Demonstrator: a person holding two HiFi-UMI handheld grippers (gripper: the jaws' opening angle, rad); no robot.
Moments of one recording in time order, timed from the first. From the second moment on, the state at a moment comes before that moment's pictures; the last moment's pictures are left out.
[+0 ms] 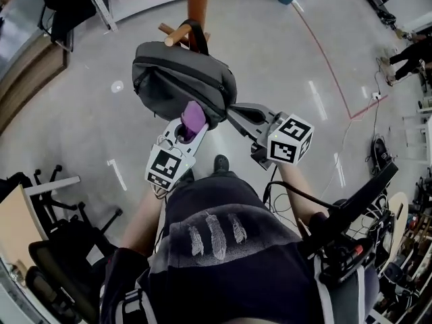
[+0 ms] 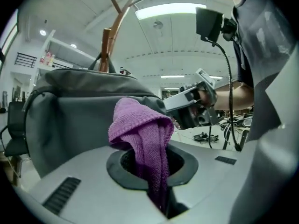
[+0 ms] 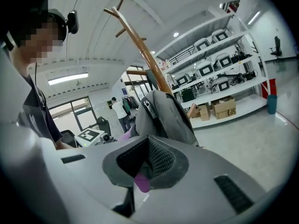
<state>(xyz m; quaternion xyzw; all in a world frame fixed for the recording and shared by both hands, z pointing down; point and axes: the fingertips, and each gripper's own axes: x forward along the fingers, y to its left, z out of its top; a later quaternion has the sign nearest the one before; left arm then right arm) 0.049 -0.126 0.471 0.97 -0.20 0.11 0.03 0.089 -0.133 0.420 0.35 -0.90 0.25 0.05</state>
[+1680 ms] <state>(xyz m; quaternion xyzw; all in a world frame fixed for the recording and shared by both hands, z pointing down) -0.068 -0.211 0.387 0.90 -0.42 0.10 0.00 0.087 -0.147 0.448 0.30 -0.91 0.26 0.07</state>
